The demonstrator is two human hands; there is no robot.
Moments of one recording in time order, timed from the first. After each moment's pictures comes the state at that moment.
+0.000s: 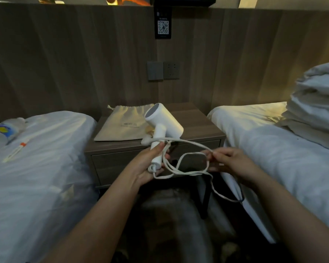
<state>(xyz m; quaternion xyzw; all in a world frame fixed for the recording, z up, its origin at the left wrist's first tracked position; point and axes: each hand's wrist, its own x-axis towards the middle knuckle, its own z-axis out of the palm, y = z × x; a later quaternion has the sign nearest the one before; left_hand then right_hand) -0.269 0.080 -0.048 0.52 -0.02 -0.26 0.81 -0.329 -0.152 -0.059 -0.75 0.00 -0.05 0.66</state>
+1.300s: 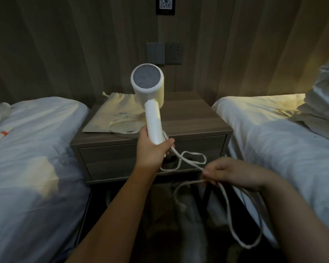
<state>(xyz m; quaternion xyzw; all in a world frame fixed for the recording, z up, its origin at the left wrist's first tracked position) -0.249 0.037 -0.068 0.69 -0.05 0.05 0.72 -0.316 -0.159 -0.062 -0.86 -0.18 0.18 0.45</state>
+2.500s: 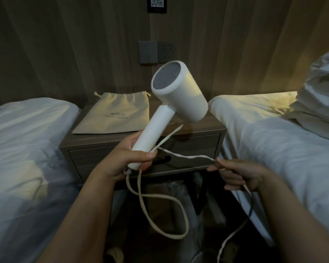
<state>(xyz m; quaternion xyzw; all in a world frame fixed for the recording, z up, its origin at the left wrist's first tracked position) -0.240 0.092 -0.059 0.61 -0.25 -0.22 0.72 -0.289 -0.220 -0.112 -0.65 0.13 0.24 0.71</state>
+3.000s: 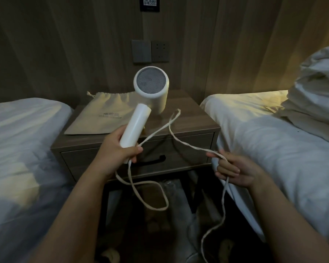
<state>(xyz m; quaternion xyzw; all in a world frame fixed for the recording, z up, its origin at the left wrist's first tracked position) -0.236 0.091 -0.056 0.76 -0.18 -0.01 0.62 -0.286 -0.227 -0.121 -0.51 -0.01 0.18 0.84</state>
